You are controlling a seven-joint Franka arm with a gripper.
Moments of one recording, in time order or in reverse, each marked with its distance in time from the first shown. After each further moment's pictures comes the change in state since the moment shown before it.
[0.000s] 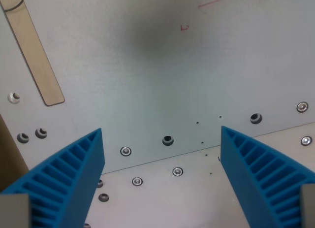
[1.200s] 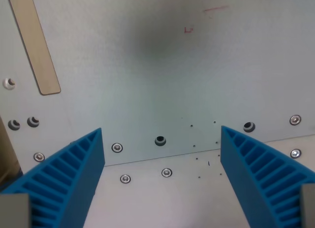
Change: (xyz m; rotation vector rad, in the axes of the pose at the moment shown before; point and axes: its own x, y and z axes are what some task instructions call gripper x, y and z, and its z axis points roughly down) arm 0.000 0.000 0.000 -0.001 0.000 -0.110
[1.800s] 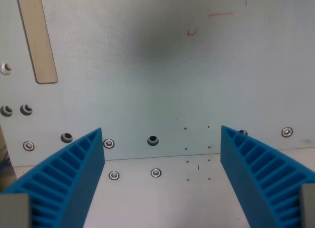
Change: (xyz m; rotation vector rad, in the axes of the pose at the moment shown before) arm 0.000 0.000 0.000 0.000 0.000 -0.102
